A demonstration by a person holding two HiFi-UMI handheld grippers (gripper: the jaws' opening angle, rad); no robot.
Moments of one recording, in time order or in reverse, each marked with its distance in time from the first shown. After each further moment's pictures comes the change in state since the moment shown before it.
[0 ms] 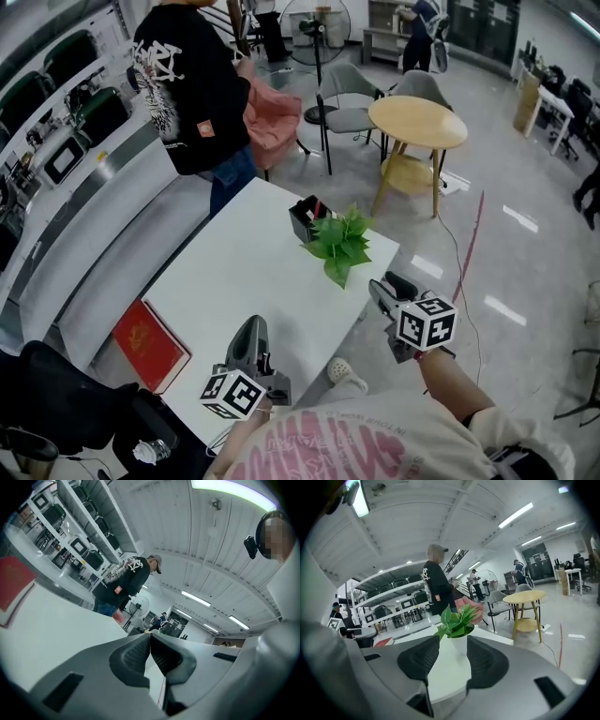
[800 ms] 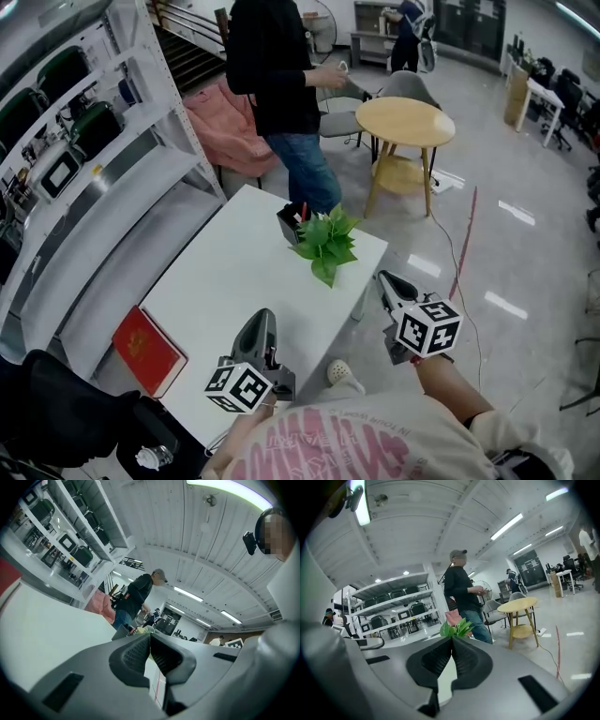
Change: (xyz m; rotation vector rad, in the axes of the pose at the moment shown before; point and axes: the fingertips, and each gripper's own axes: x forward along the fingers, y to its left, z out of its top) left arm 0.017 -0.047 -0.011 0.057 0.047 -0.082; right arm -0.050 0.001 0.032 0.040 -0.146 -0.041
